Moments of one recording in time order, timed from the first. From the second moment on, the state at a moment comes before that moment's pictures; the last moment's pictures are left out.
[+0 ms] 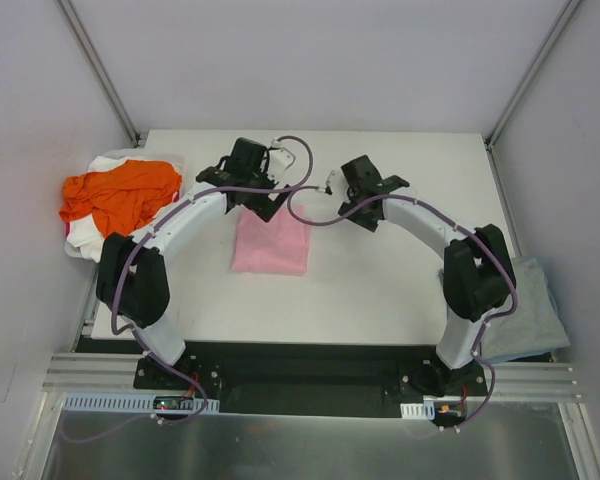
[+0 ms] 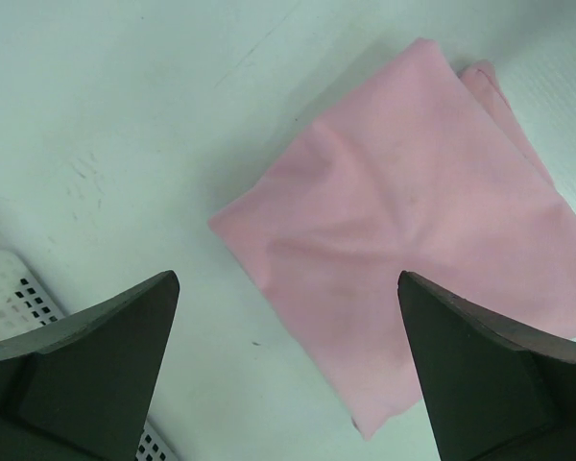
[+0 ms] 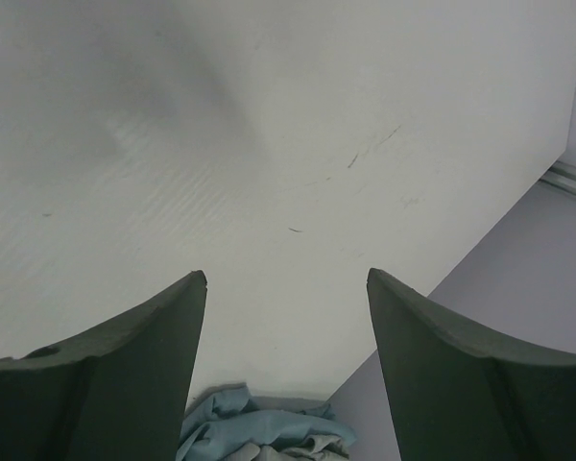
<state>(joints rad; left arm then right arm) -0.46 1.68 1.41 -0.58 0.01 0.31 0.52 1.82 1.43 -0.64 0.39 -0.67</state>
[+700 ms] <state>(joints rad) -0.18 1.85 1.42 -0.52 -0.06 0.30 1.00 1.70 1.38 -0.78 0.47 -0.61</state>
